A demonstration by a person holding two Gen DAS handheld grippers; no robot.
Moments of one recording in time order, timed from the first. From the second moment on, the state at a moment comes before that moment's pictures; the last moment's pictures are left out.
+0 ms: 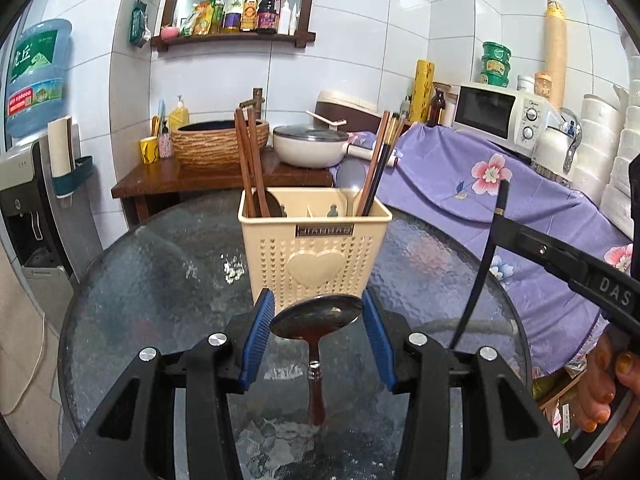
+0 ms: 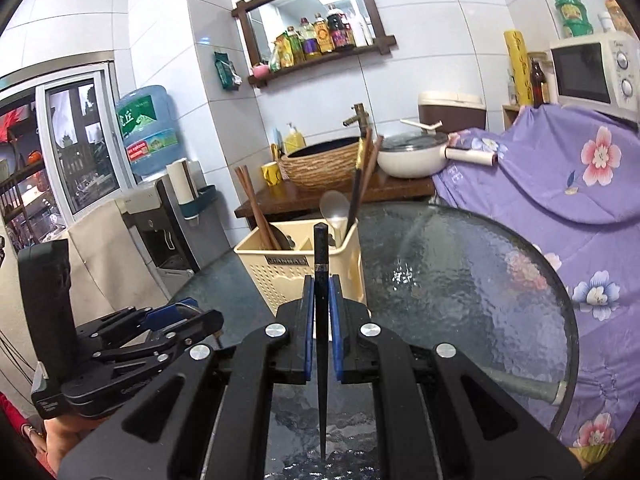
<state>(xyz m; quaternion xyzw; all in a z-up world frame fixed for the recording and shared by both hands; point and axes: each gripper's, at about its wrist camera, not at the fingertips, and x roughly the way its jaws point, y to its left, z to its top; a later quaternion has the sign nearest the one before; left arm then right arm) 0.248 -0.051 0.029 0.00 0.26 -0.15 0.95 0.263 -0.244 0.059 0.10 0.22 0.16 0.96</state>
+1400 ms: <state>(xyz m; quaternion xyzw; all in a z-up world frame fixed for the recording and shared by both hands) 0.349 -0.046 0.177 -0.02 0.18 -0.14 0.97 0.347 -0.233 0.222 0.07 0.15 0.17 0.97</state>
